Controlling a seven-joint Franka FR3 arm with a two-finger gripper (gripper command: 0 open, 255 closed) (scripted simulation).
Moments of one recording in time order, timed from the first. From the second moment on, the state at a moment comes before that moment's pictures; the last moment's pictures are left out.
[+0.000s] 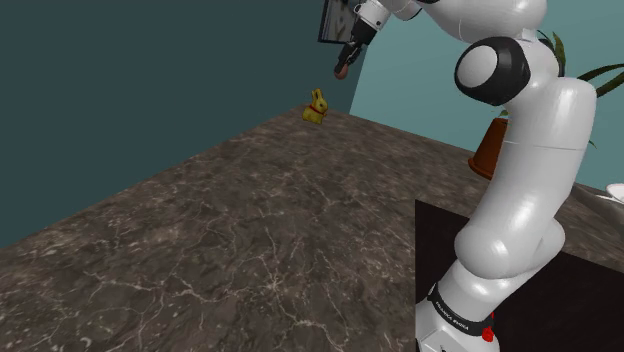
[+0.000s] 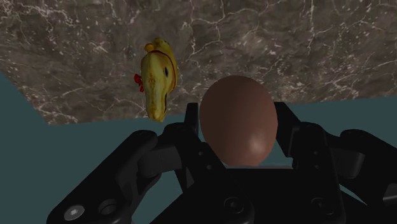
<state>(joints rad) -0.41 0.30 -0.05 -1.16 0.29 1.69 -0.75</state>
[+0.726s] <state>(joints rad) -0.44 0.32 -0.06 -1.25 0.31 1.77 -0.82</state>
